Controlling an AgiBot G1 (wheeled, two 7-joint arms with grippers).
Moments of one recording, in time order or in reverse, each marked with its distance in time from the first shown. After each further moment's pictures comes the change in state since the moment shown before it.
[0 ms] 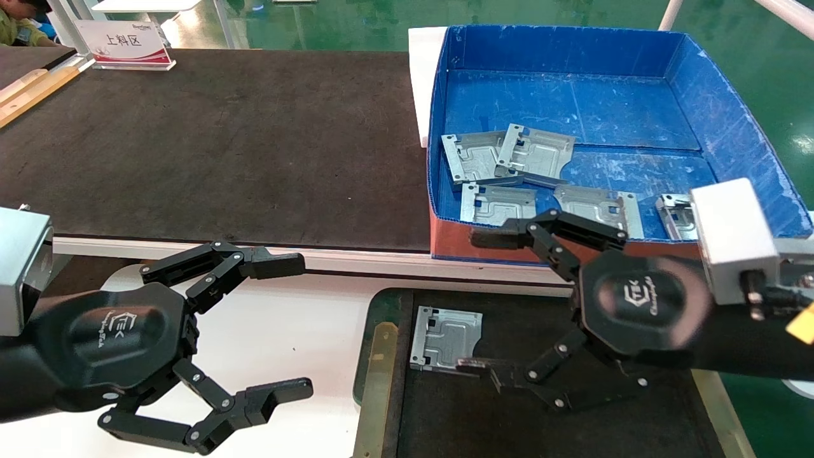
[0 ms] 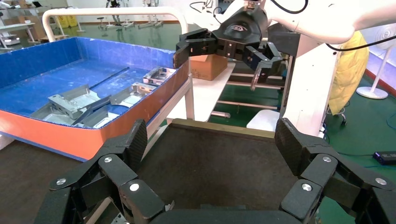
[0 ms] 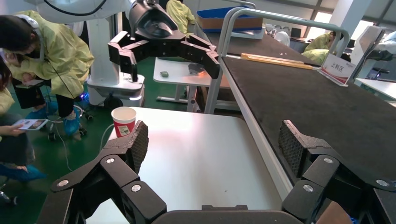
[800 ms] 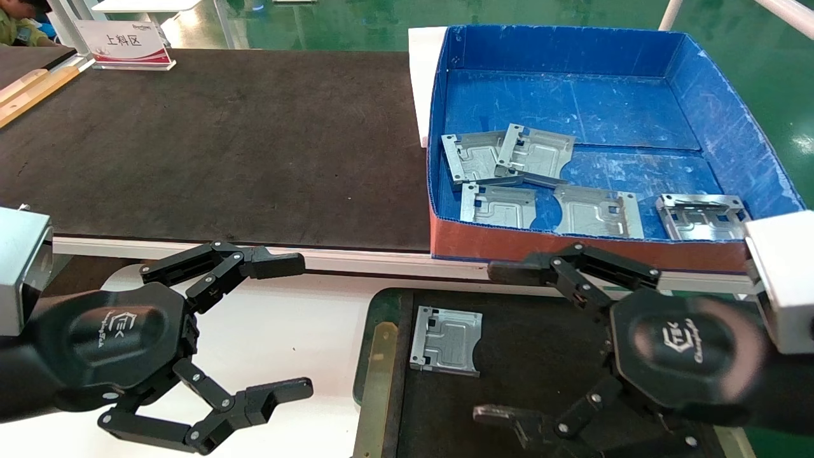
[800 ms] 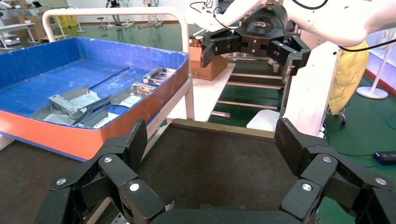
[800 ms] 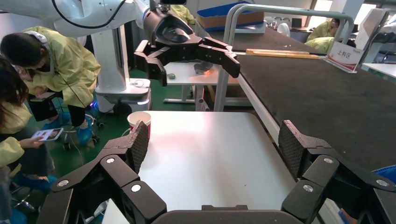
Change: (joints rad) left arm 0.000 0.000 0.000 0.000 0.000 0.000 0.000; right arm -0.169 0.068 0.171 0.180 0.002 0.023 0.153
